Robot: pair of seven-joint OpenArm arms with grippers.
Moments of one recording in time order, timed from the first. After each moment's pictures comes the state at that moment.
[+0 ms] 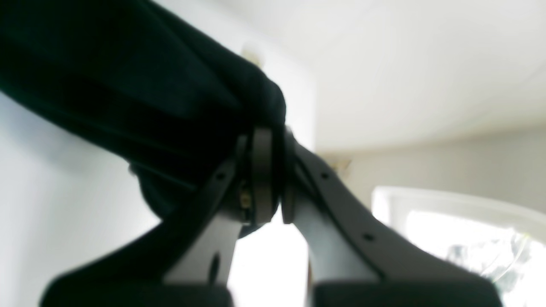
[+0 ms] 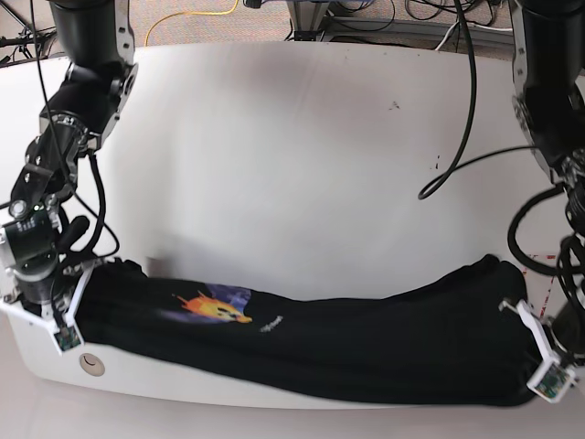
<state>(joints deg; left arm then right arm) -32.6 -27.1 -11.5 111.2 -23.6 -43.8 64.9 24.1 18.5 16.0 114.7 -0.3 41.3 -79.8</state>
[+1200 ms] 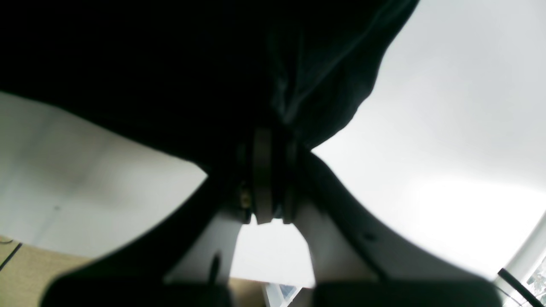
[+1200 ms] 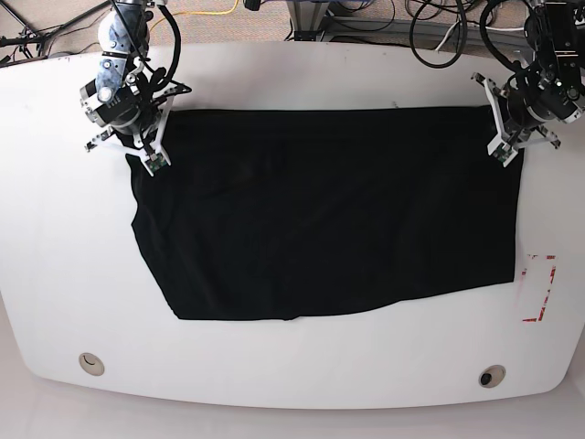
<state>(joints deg) 21.3 -25.9 -21.1 106.7 -21.4 -43.2 65.5 -15.1 7.2 16.3 112.5 -1.9 41.3 -71.9</state>
